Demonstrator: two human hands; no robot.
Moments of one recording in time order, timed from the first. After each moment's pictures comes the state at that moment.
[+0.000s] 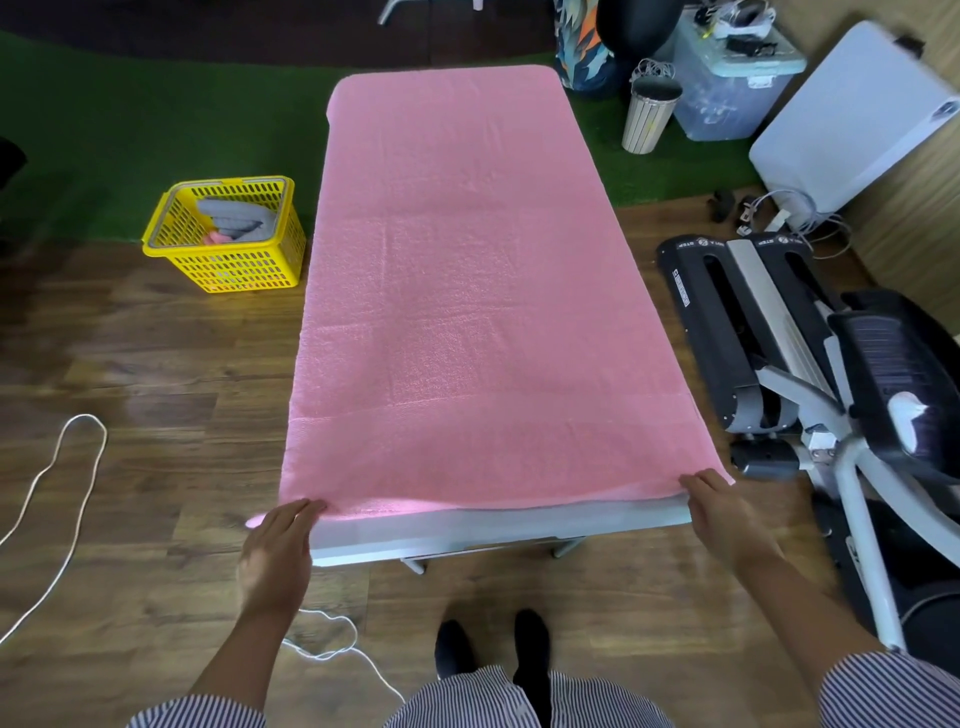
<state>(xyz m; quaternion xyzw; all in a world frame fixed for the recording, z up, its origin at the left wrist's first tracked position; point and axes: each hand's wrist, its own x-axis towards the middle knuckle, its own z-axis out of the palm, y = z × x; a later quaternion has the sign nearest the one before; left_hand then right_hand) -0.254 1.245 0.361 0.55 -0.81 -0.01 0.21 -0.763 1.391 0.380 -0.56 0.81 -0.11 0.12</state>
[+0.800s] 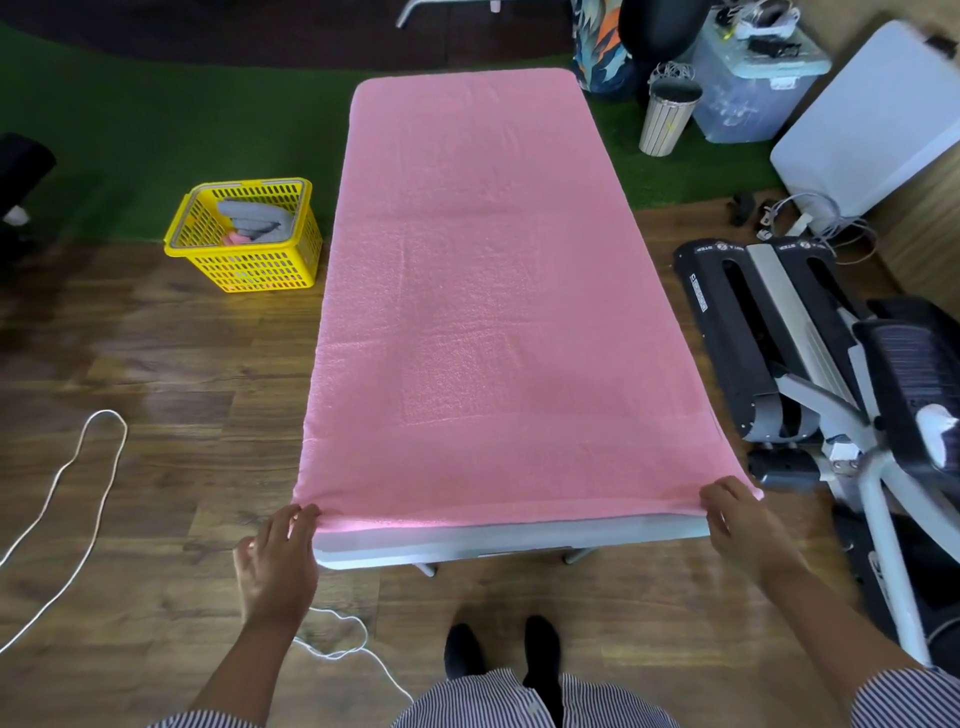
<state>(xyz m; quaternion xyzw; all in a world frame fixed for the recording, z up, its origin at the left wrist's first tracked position) -0.248 1.253 0.370 0.63 -0.77 0.01 0.12 -0.767 1.386 0.378 -0.57 0.81 -0.12 0.12</state>
